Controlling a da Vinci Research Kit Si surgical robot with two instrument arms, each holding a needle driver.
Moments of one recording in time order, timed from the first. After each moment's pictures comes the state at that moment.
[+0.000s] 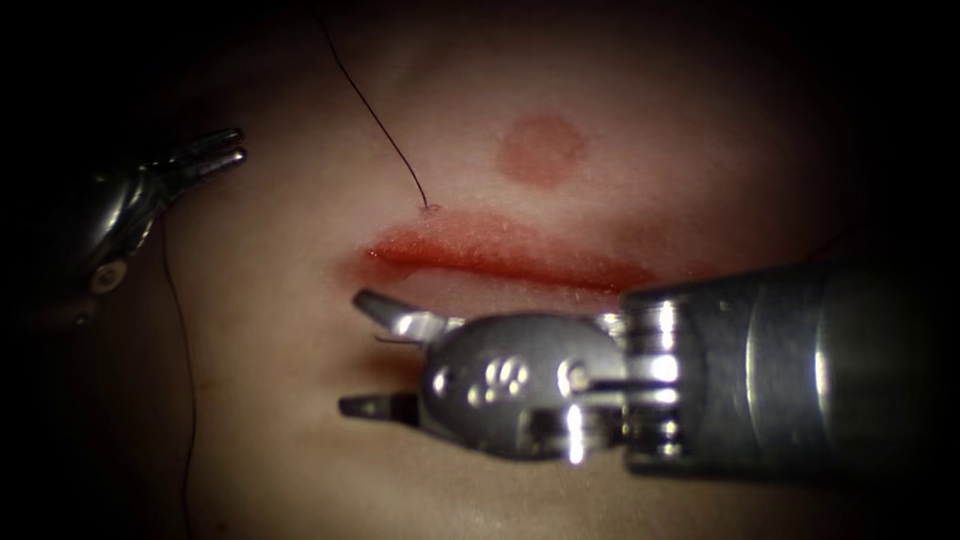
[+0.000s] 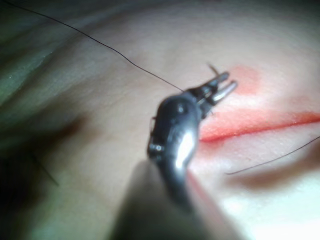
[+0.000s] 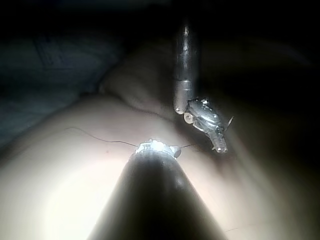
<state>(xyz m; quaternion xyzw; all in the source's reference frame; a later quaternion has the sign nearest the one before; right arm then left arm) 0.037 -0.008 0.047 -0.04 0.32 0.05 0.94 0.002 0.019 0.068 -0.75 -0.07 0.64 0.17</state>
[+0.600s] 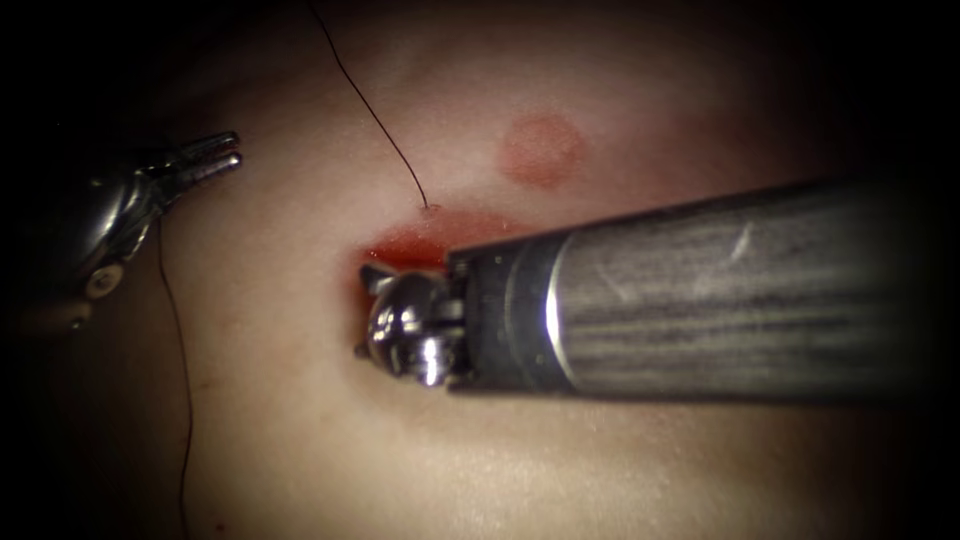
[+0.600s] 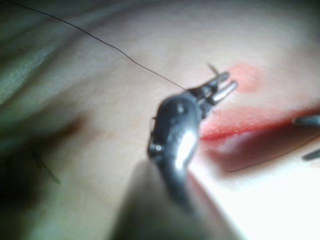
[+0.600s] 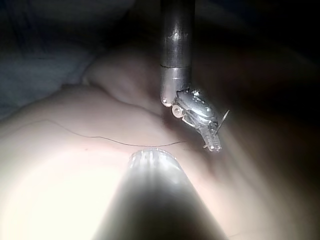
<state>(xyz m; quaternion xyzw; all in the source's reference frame) 0.039 -0.008 0.059 -0.01 0.13 -0.01 0.99 0.002 0.019 0.068 -0.75 -0.07 0.64 0.17</state>
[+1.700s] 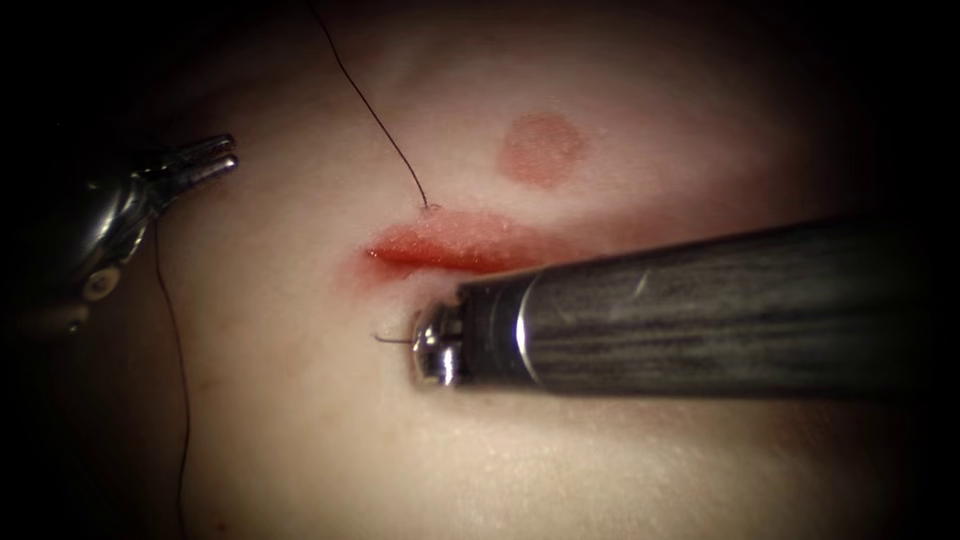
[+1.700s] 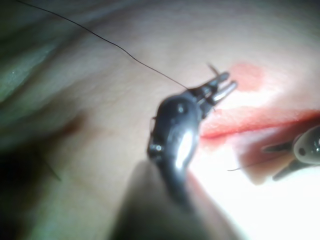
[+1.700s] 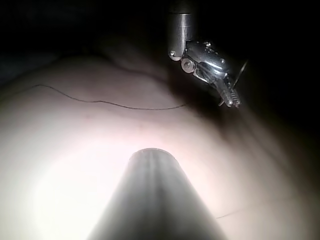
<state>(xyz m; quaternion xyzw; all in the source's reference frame) 0.038 -0.011 0.070 0.06 0.11 0.01 0.99 0.002 0.019 0.068 -0.75 -0.07 0.64 0.17</state>
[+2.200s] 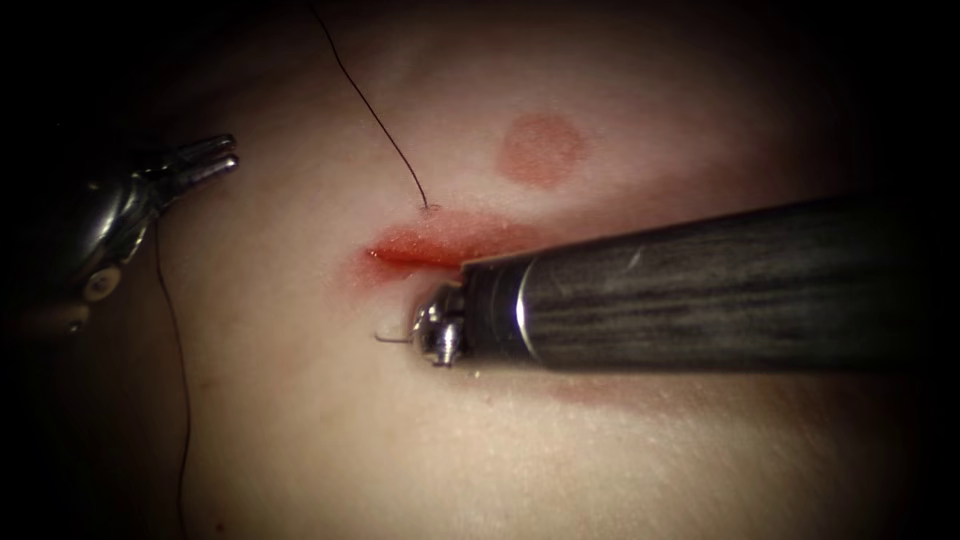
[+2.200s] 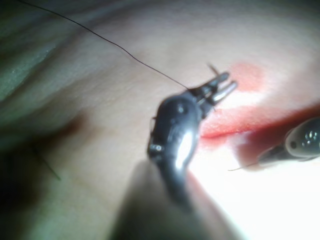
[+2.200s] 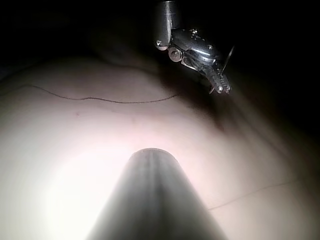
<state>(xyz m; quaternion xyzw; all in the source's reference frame) 0.038 -0.010 0.071 0.06 0.14 0.04 0.99 0.002 0.019 0.068 -0.75 -0.07 0.64 0.17</state>
